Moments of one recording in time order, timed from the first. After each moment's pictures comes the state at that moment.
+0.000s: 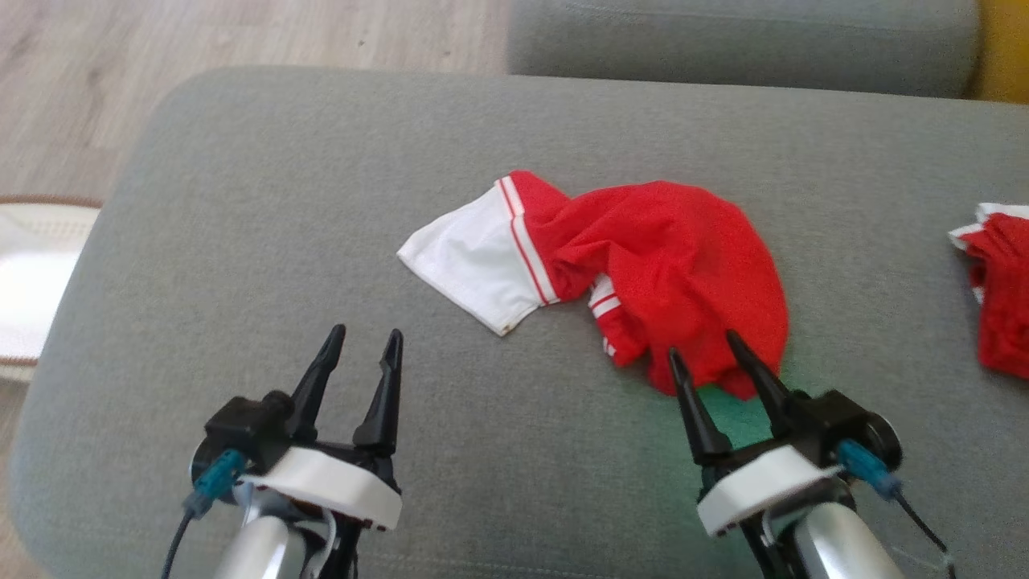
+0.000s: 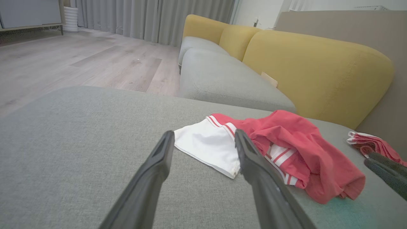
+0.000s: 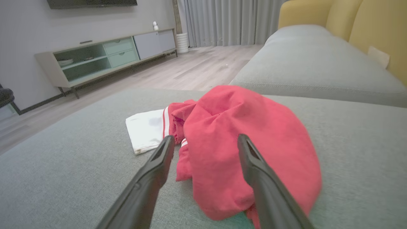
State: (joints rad) left arm -0.05 0.09 -0.30 0.18 -0.33 -0.05 -0.25; right arm -0.05 -0.05 0.23 0.26 0.11 0.13 -0.19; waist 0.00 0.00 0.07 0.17
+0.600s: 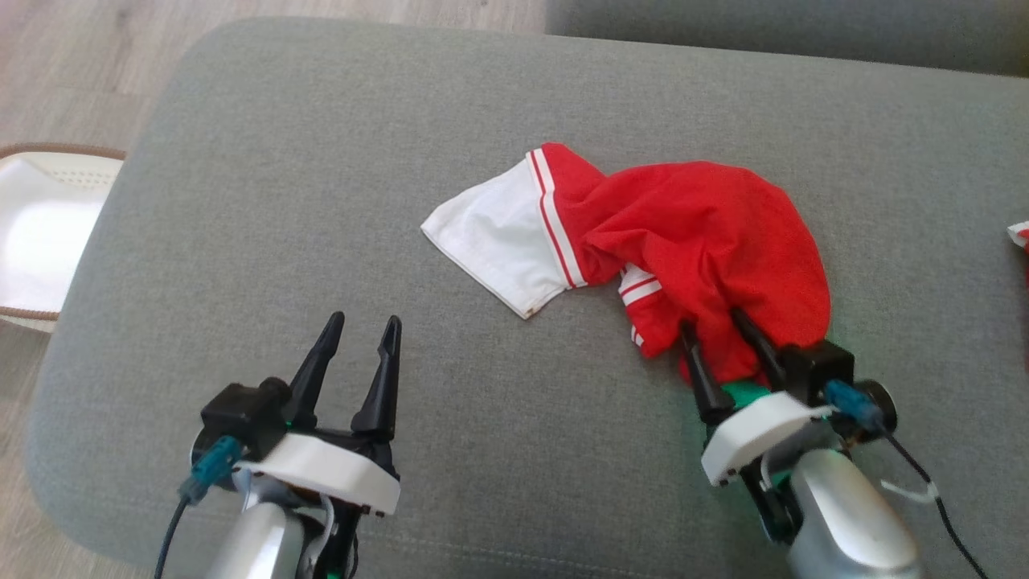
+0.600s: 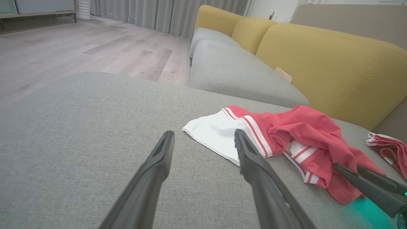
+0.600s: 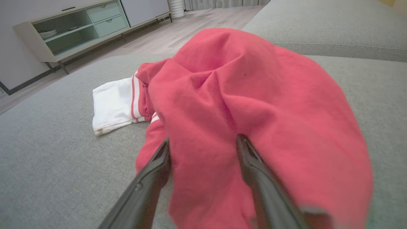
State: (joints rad) left arm -0.09 0.05 -0.26 0.23 -0.31 -0.10 -0.25; right arm -0.28 -0.05 0.22 0.64 0.13 0.13 -0.22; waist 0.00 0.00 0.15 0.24
